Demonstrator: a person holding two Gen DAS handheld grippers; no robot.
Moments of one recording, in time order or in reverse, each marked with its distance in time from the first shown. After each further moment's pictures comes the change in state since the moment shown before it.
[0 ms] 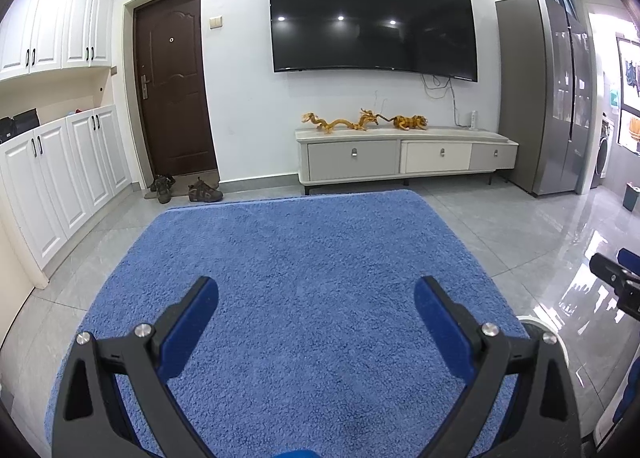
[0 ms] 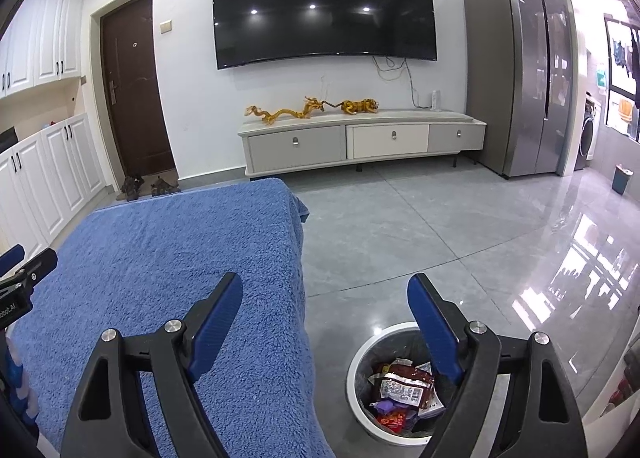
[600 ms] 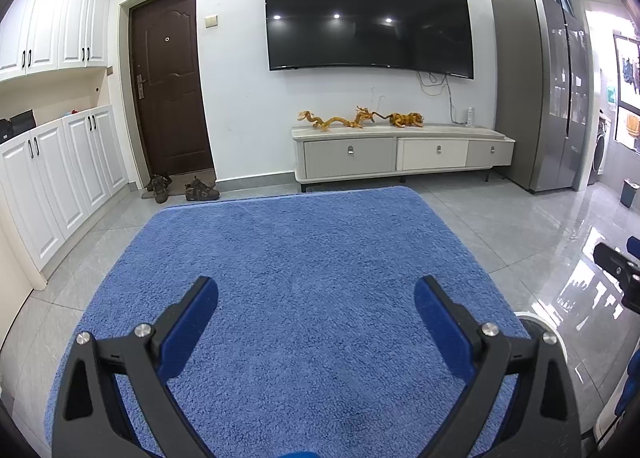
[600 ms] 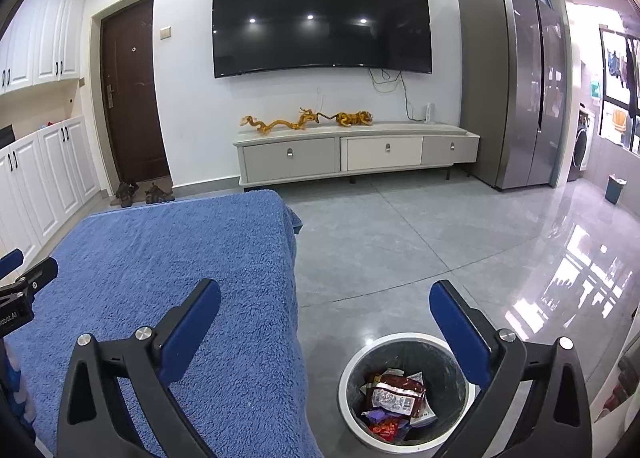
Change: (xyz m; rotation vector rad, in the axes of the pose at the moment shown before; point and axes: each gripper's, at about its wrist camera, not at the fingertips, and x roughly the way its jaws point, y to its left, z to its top) left arm 0.000 -0.006 -0.002 0.010 0.006 -0.010; right arm -0.007 0.002 0.003 -0.018 -0.047 -0.026
